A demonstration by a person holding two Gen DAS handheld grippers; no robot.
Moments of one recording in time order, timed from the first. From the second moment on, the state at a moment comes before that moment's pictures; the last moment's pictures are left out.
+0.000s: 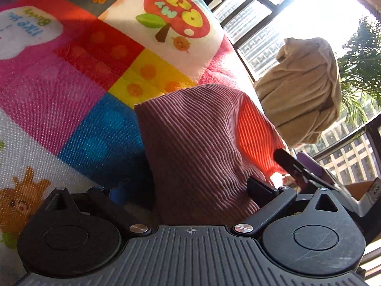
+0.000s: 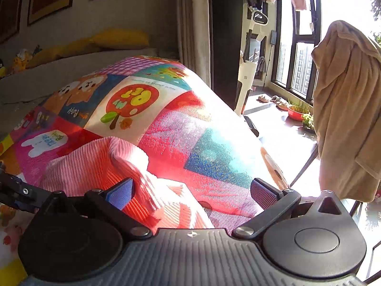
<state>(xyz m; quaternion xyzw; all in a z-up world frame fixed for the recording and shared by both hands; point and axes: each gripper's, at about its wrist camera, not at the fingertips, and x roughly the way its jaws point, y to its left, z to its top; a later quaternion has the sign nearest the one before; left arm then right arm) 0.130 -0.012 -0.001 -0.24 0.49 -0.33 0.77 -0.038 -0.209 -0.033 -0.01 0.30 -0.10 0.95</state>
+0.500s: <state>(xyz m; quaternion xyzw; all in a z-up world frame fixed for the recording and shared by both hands) 0.140 0.072 0.024 -0.27 0.42 -0.31 0.81 -0.046 -0.084 -0.041 -0.05 0.33 0.10 0.94</state>
